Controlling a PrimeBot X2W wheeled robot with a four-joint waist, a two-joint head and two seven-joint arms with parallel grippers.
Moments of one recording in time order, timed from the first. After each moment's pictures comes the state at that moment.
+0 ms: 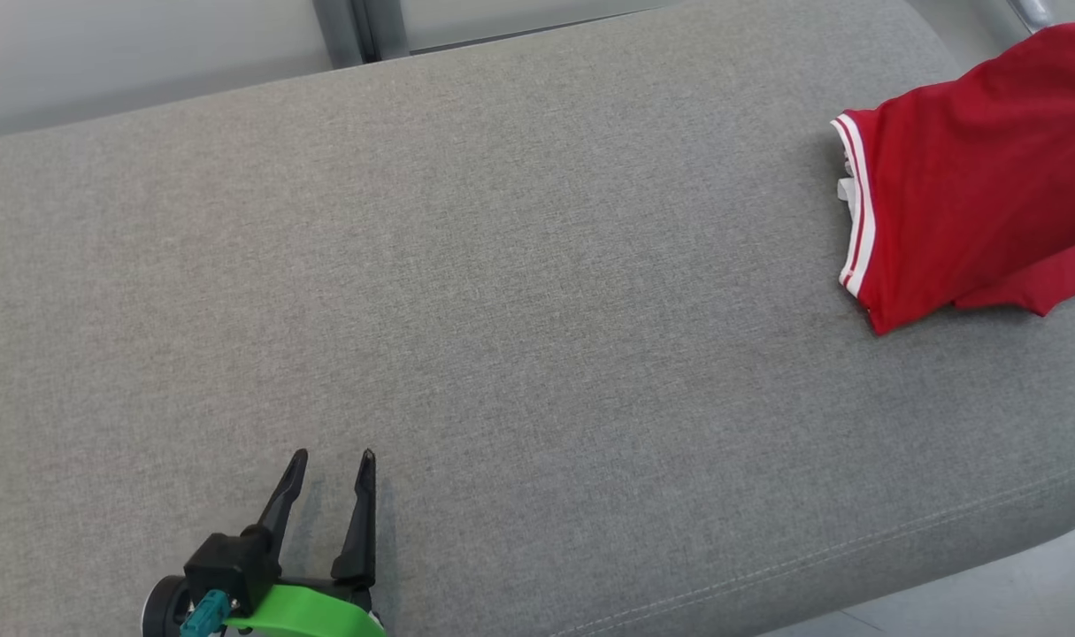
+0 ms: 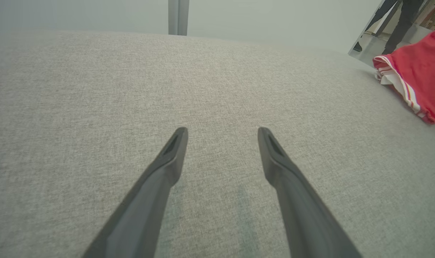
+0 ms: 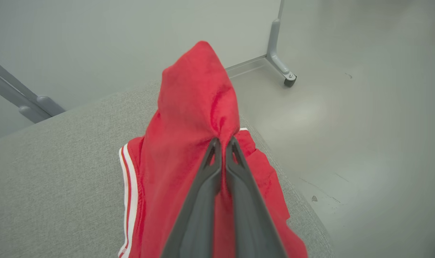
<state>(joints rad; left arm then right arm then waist) 0.01 0.06 -0.13 0.24 -0.24 -0.13 -0.26 -1.05 -0.59 0.44 1.10 0.83 0.13 0.14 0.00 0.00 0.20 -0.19</state>
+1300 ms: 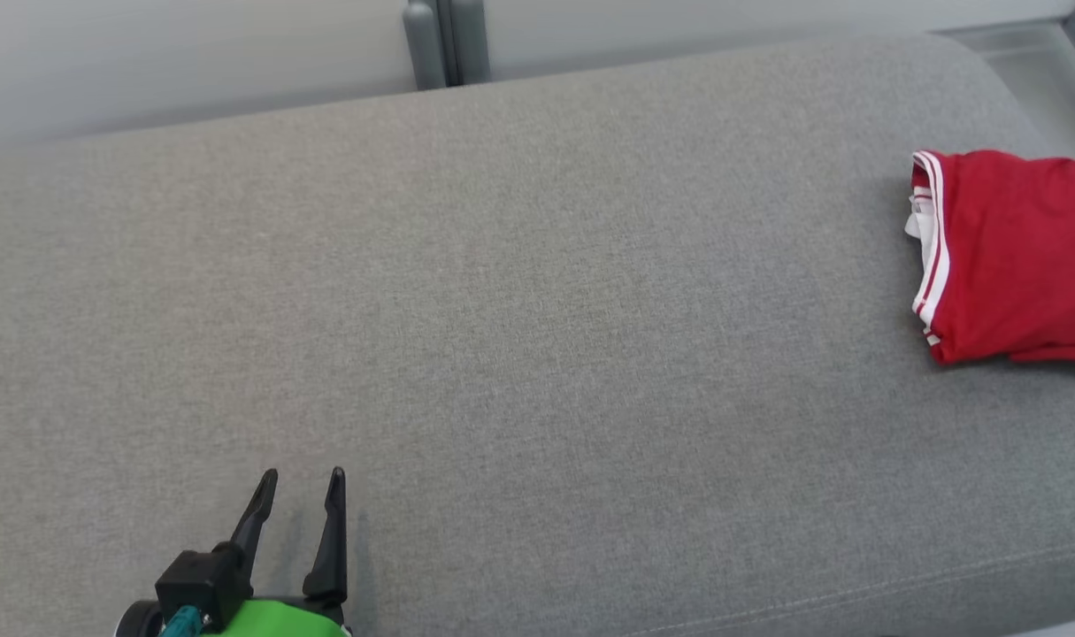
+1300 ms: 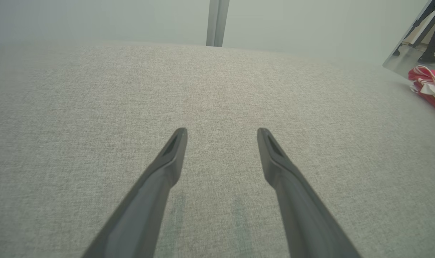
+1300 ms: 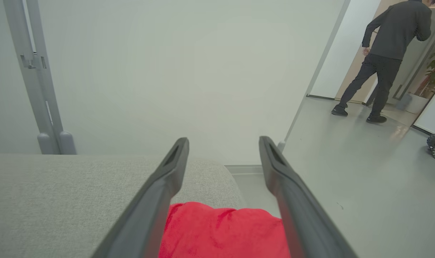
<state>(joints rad) 0.01 0.08 -0.10 0.25 -0.25 -0.13 -0.26 -0.78 -0.54 0.03 0.81 0.26 0.13 -0.26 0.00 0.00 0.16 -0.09</state>
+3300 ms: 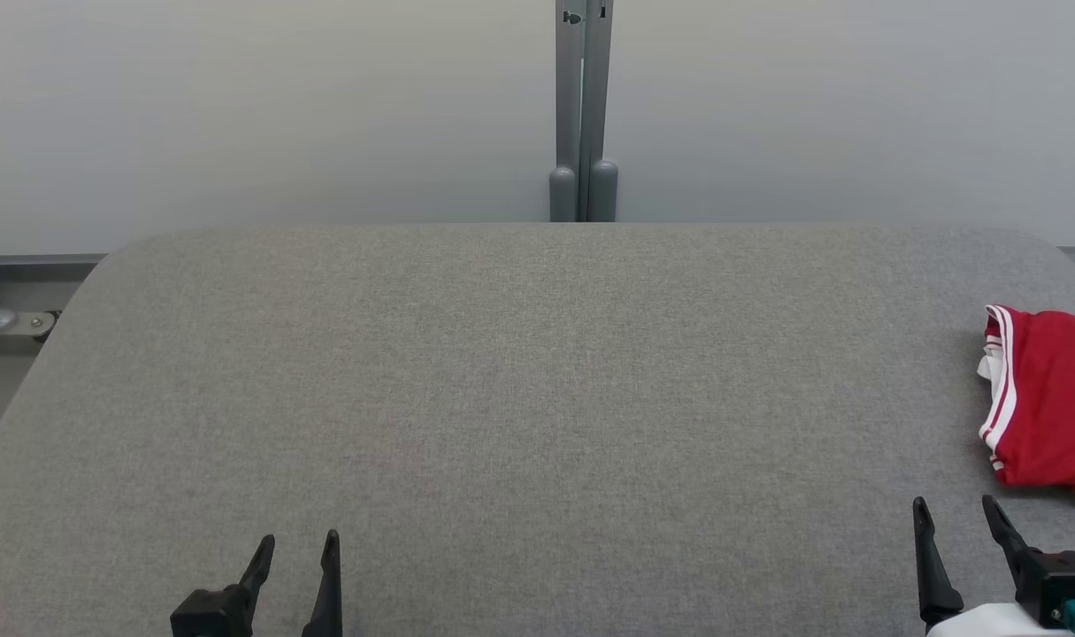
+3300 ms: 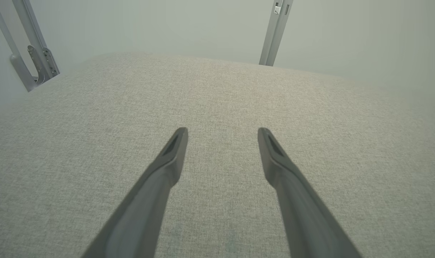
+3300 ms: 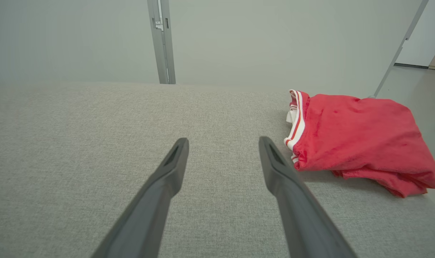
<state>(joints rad) 0.04 0.06 -0.06 0.43 -0.22 -0.13 -0.26 0.11 -0.07 -0.18 0.26 0.03 0.13 -0.26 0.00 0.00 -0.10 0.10</state>
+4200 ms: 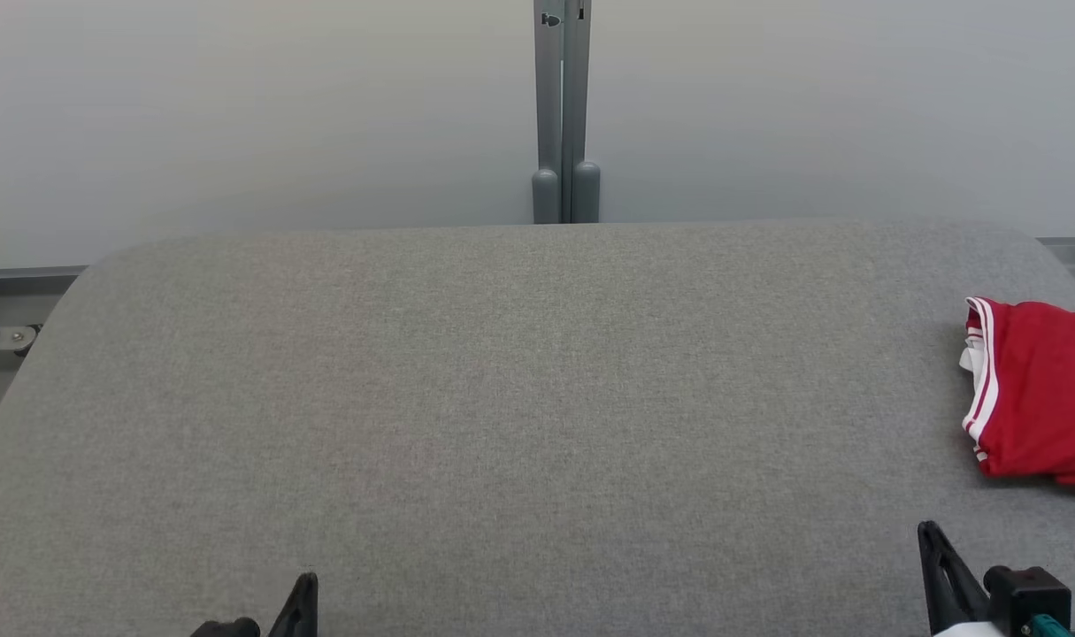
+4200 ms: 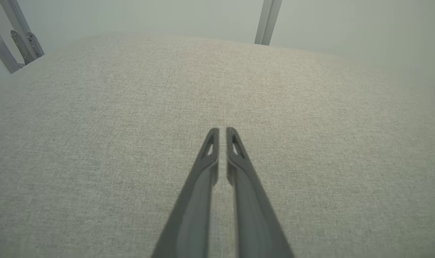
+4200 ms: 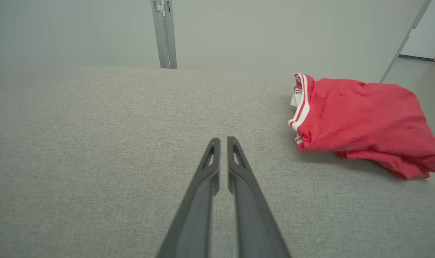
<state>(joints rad) 0.06 0.07 -0.07 0.46 -0.22 -0.13 -0.26 0.12 -0.07 -0.14 0.29 0.00 0.13 -0.26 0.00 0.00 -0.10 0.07</state>
